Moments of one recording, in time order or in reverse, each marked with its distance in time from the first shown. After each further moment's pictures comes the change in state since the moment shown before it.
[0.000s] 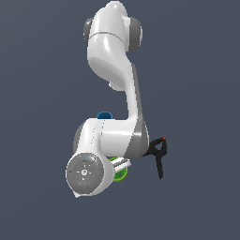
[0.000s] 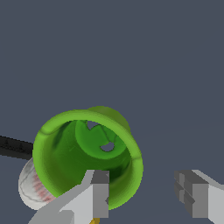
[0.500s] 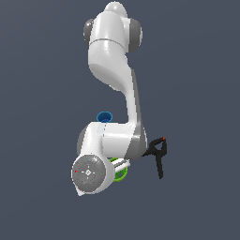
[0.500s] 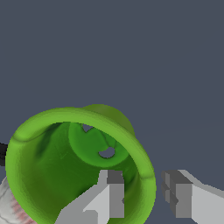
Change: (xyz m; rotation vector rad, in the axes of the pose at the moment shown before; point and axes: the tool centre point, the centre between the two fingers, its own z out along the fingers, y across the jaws) arm -0.001 0.000 0.026 0.001 -0.002 -0.002
